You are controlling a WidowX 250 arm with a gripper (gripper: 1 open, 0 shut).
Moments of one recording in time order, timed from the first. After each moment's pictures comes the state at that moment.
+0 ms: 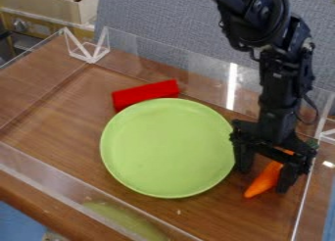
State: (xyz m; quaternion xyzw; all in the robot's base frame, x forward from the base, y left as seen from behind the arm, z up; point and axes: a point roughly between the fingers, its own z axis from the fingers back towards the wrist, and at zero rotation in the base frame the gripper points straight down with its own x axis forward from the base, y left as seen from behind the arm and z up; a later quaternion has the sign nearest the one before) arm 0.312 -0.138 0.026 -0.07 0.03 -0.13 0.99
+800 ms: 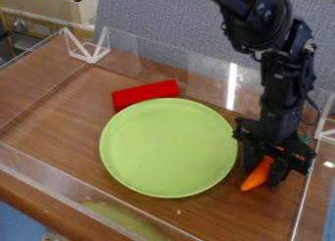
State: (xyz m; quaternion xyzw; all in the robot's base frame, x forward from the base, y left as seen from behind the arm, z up) arm 0.308 -0.140 0.023 -0.07 0.03 -0.16 0.98
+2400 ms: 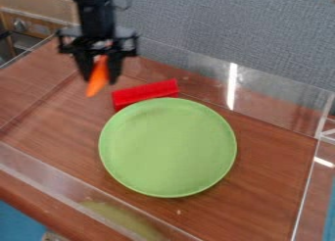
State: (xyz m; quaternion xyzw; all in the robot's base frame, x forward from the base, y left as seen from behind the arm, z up) arm 0.290 0.126 0.093 -0.02 -0.02 0.20 0.98
